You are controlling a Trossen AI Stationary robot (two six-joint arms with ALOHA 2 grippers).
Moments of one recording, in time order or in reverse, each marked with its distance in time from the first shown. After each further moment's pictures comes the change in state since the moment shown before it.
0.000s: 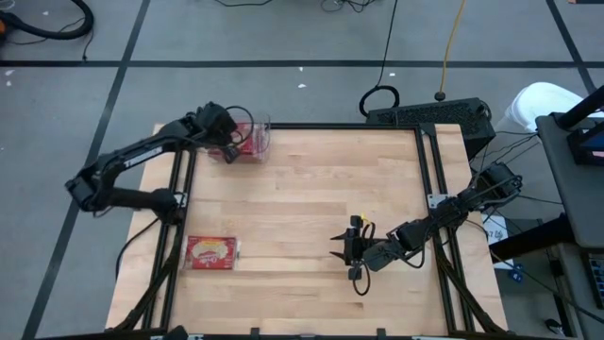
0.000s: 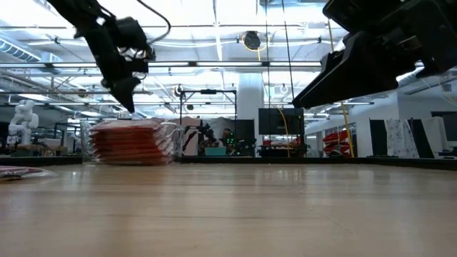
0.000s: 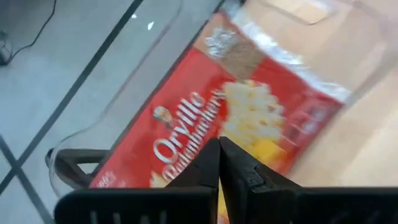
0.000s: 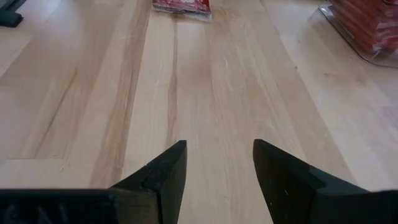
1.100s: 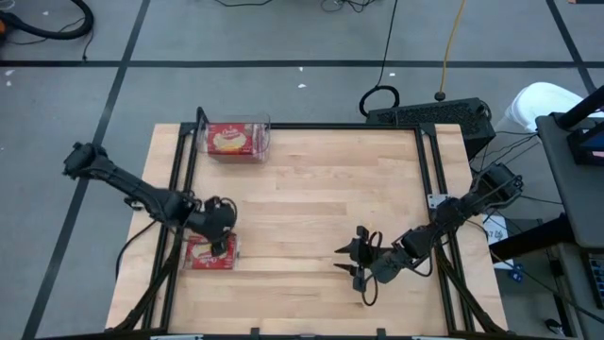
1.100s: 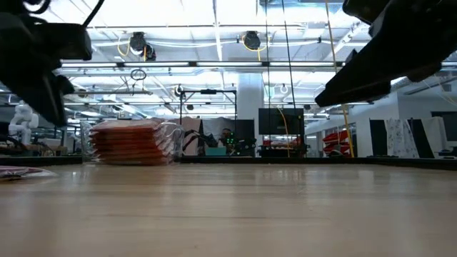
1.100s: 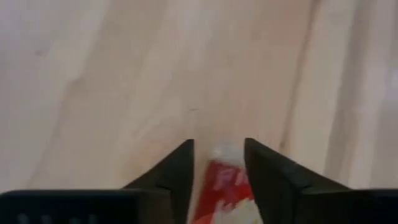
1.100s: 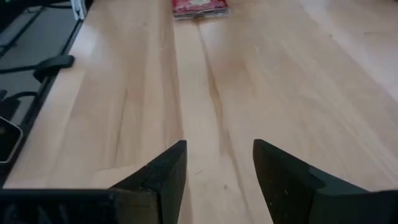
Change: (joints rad) left arm -1.198 -0.212 -0.326 -0.016 -0.024 -0.934; right arm 0.098 0.001 0.000 0.003 0.004 0.311
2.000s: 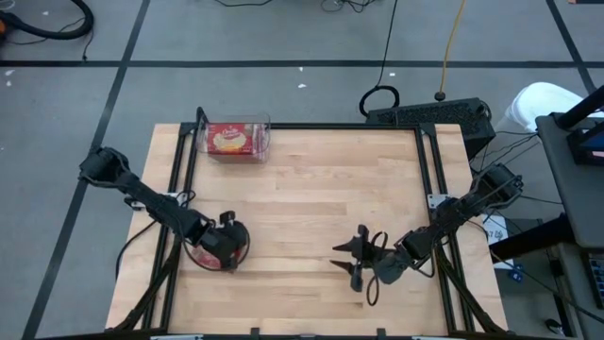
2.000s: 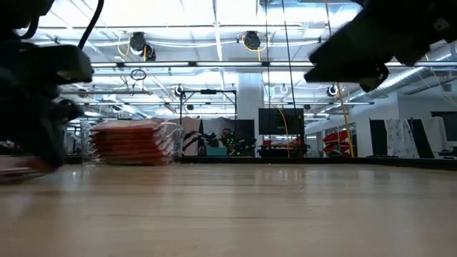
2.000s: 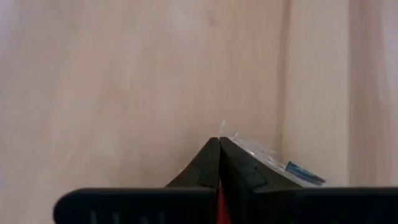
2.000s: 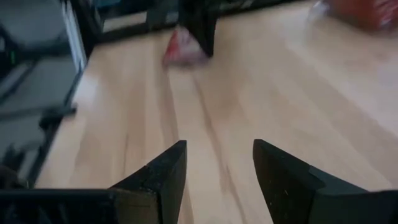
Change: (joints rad) left arm -0.116 0.322 -0.076 0.407 -0.071 0.090; right arm 0.019 0.001 0.000 0.111 0.115 0.018
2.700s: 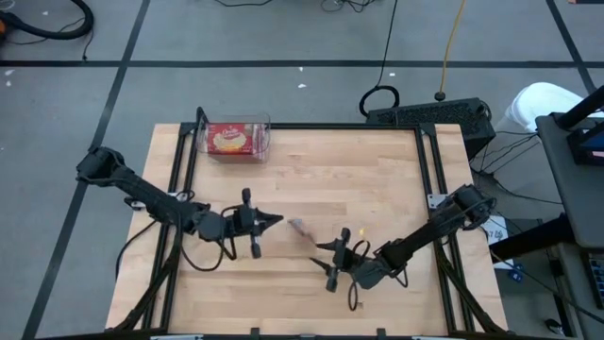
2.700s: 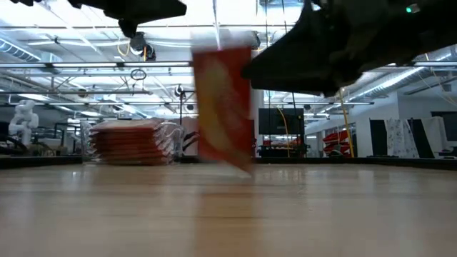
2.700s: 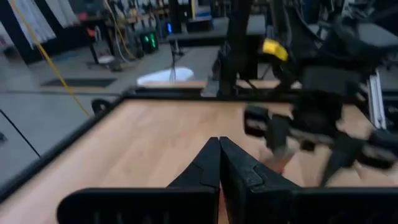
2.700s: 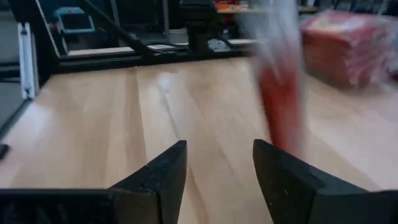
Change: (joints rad) left arm 0.096 -0.033 0.143 0.732 -0.364 0.576; right arm -0.051 0.322 0.135 0.375 0.173 -0.254
